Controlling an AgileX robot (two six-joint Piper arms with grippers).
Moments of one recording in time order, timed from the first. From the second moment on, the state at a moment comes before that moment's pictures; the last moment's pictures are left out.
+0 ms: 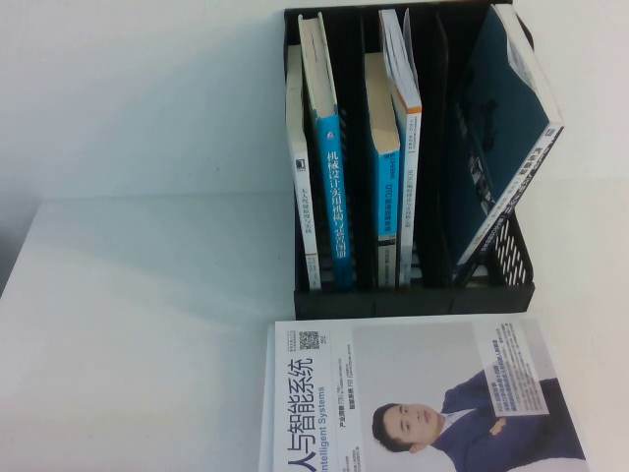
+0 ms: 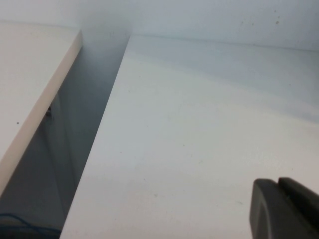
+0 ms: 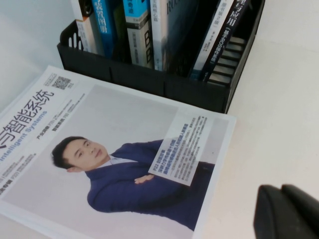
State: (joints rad) right arm 0.32 0.37 -0.44 0.11 0.66 -0.12; left arm -0.07 -0.01 0.02 0.23 0.38 -0.40
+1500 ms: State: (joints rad) right arm -0.20 -0.01 0.02 0.36 0.45 -0.27; left arm -0.07 -0.01 0.02 0.23 0.38 -0.42
